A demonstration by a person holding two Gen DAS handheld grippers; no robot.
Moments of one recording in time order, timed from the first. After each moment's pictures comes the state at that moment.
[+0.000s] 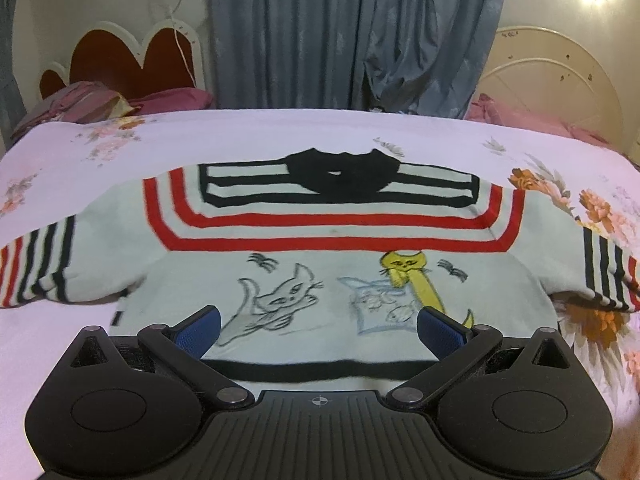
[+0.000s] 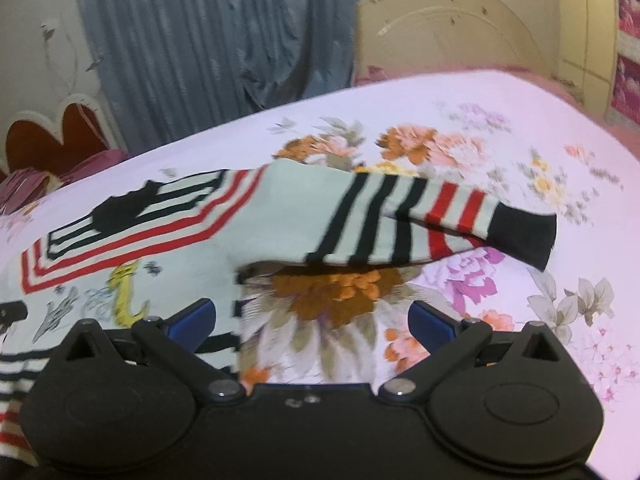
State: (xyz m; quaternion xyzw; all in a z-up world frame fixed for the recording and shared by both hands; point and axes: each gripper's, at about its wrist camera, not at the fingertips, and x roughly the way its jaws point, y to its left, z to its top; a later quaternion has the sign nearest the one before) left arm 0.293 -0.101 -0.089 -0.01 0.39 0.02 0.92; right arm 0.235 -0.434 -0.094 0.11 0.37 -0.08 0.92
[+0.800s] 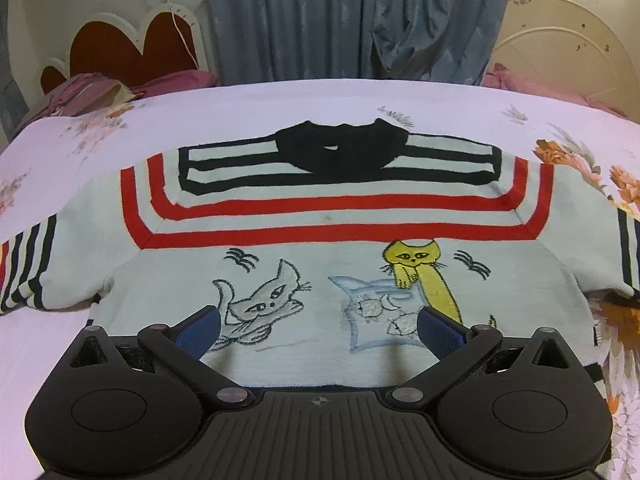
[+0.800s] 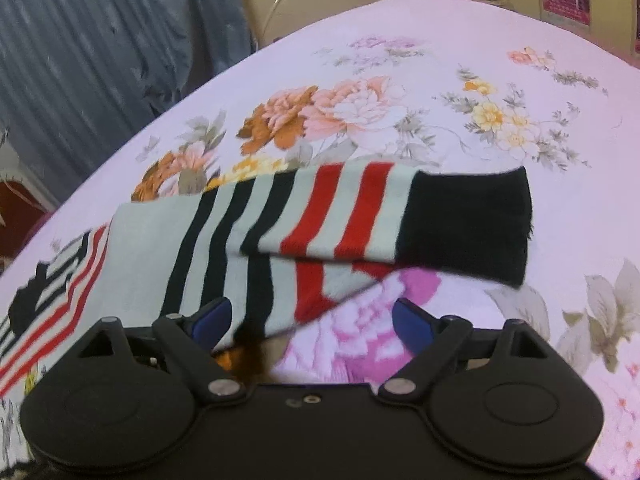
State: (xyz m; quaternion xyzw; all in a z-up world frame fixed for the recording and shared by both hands) left arm 0.337 -0.124 -0.118 0.02 0.42 0.05 0.90; right arm 0.303 -0.554 -0.155 0.23 0.37 -0.16 0.89
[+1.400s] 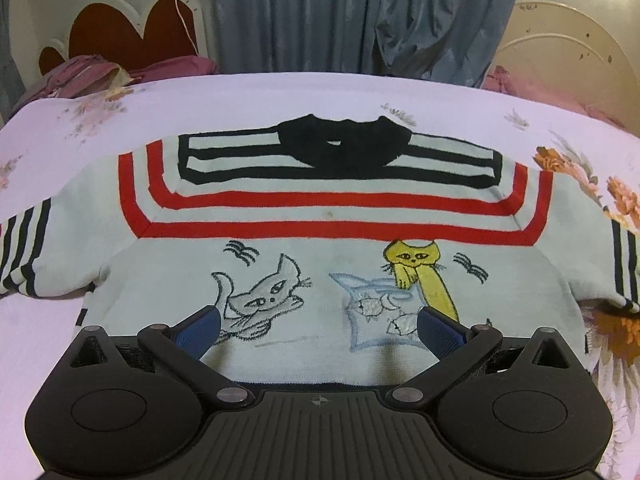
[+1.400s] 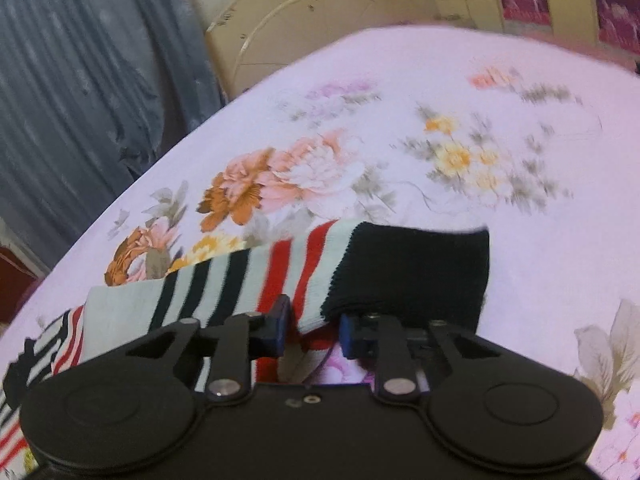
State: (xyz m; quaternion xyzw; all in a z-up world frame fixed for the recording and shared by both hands) left arm 0.339 -0.112 -0.116 -0.01 0.43 0.04 0.90; right arm 0.310 -0.579 -0.145 0.24 0.30 -0.19 0.90
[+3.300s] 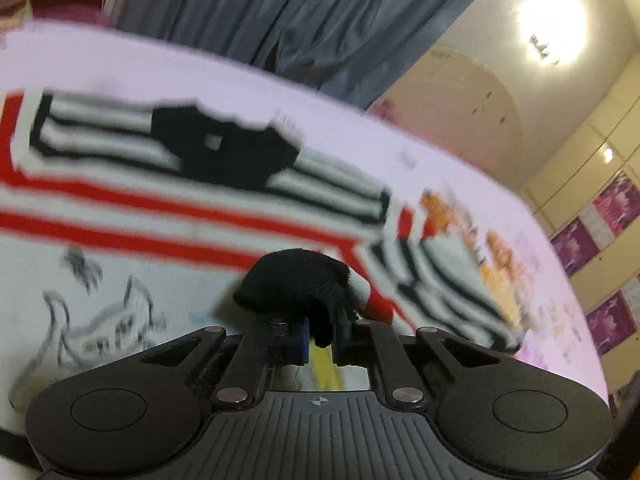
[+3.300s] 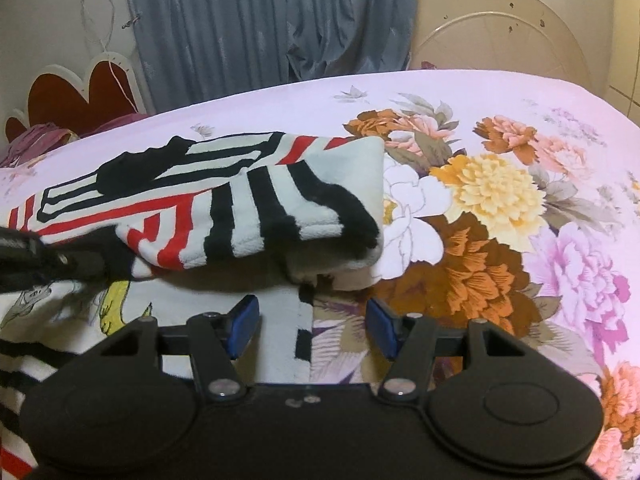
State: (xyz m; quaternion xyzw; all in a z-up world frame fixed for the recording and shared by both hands) left arm 0.388 -0.098 -0.144 -0.19 0.40 -0.17 0.88; right arm 0.314 -0.365 -0.158 0.05 0.37 -0.01 0.93
